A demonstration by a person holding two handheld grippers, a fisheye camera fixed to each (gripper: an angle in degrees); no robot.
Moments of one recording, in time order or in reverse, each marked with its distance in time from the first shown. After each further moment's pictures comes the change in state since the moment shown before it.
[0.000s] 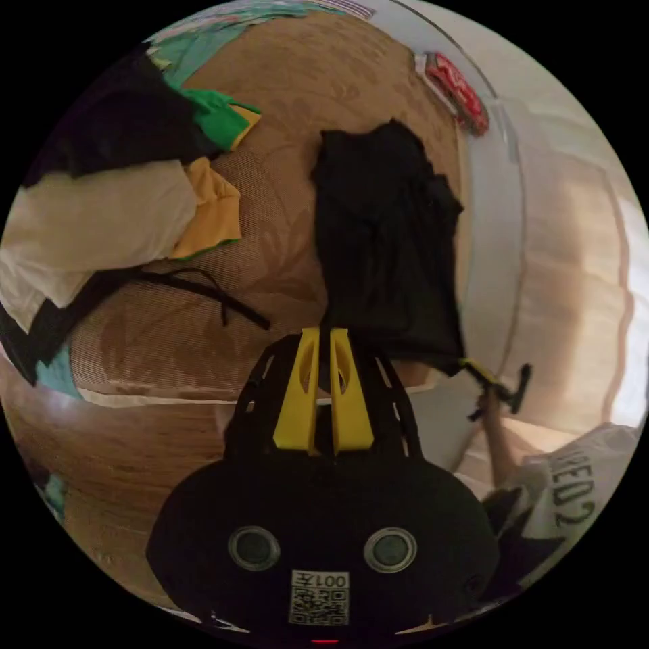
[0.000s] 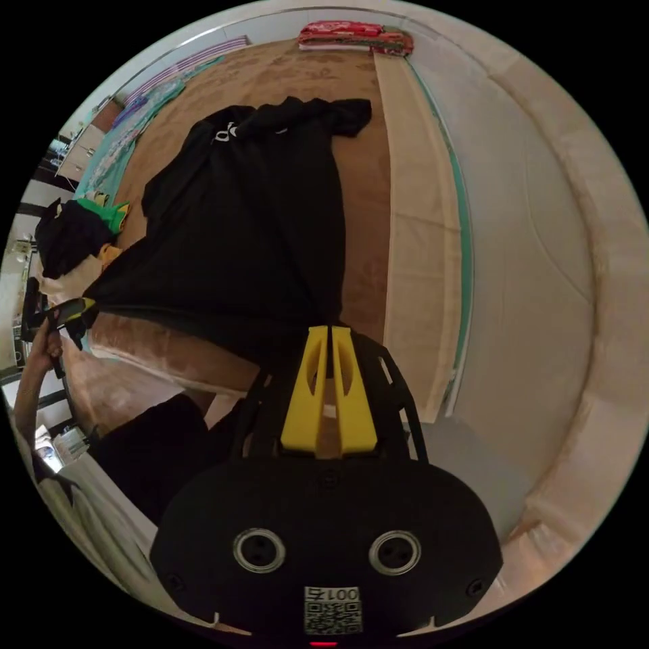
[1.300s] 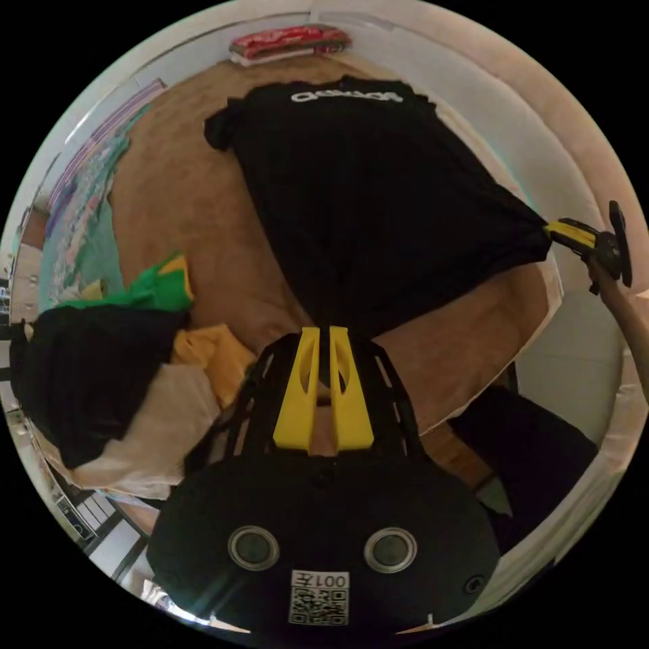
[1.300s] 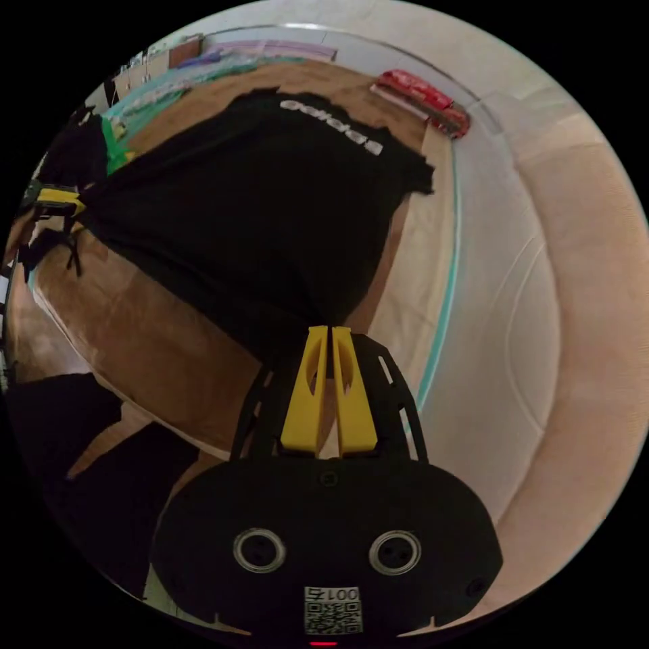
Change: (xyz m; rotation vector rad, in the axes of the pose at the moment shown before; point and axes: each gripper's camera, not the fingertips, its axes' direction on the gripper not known) left arm 0.120 -0.003 0.103 -0.053 -0.608 0.651; right arm -0.061 -0.032 0.042 0.140 0.301 -0.319
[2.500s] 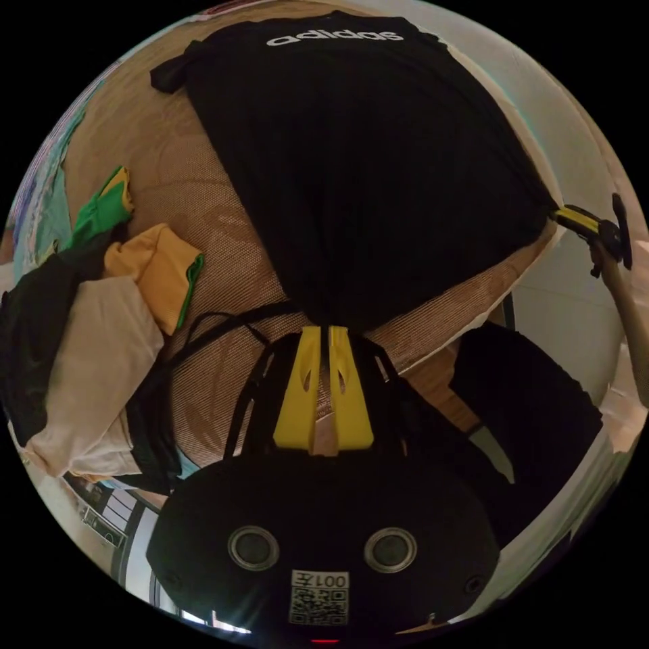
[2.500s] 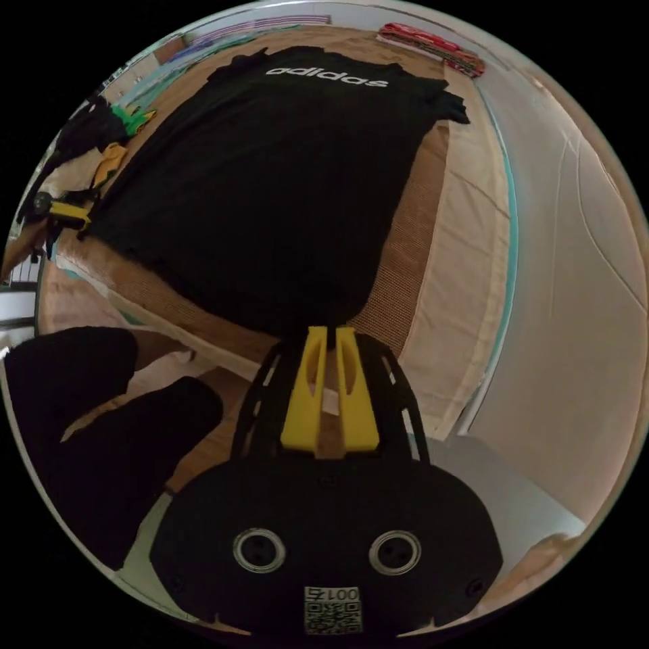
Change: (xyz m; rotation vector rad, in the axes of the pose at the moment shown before) left arm 0.007 -0.032 0.052 -0.251 0.050 0.100; right arm 0.099 -0.009 0.018 -0.098 -0.237 0.102
